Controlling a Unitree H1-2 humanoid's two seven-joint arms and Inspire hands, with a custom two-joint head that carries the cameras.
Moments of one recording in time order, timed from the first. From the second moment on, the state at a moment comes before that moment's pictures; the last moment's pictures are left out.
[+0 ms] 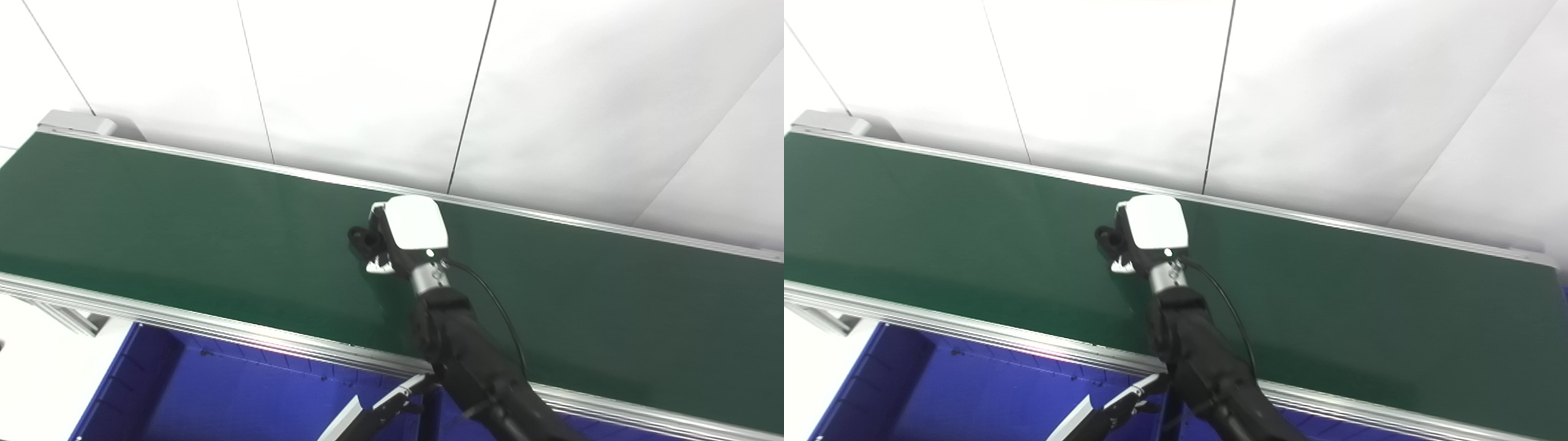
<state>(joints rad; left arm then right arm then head) 0.50 0.13 -0.46 -0.06 0.22 -0.42 -0.08 -0.48 0.07 0.74 0.55 -0.96 0.24 -0.29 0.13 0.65</state>
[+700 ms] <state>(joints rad) 0.49 0.15 -0.42 -0.06 0.16 -0.43 -0.10 -0.19 -0.20 0.58 -0.21 -0.97 0.24 0.01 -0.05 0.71</state>
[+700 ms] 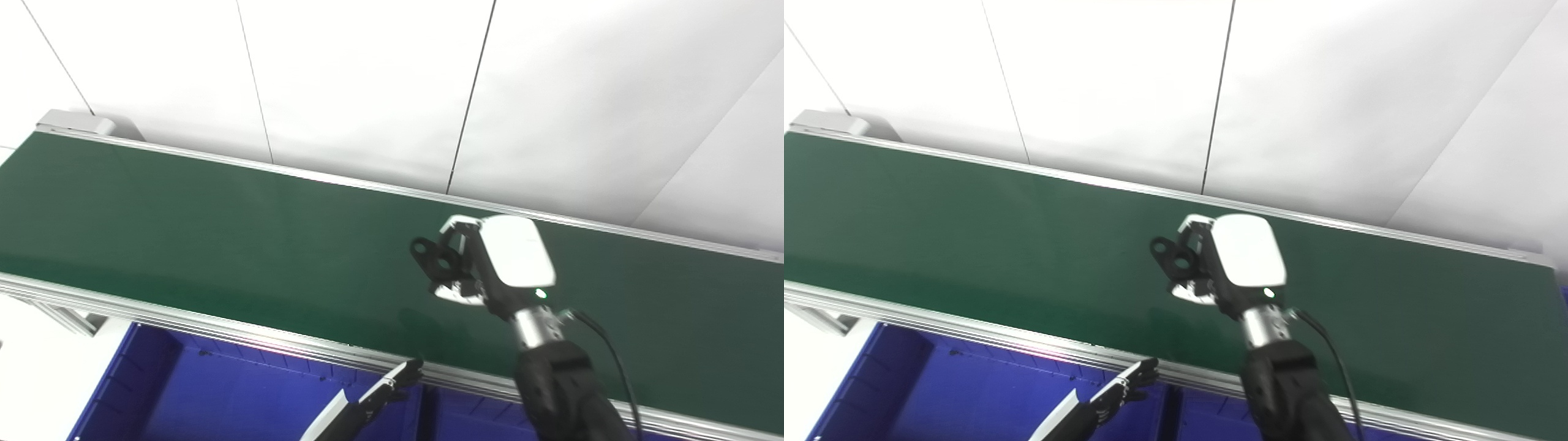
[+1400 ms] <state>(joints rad) 0.50 0.24 -0.34 -0.27 0.00 -0.31 -0.21 0.31 -0.15 0.35 -0.61 -1.07 0.27 0.23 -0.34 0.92</state>
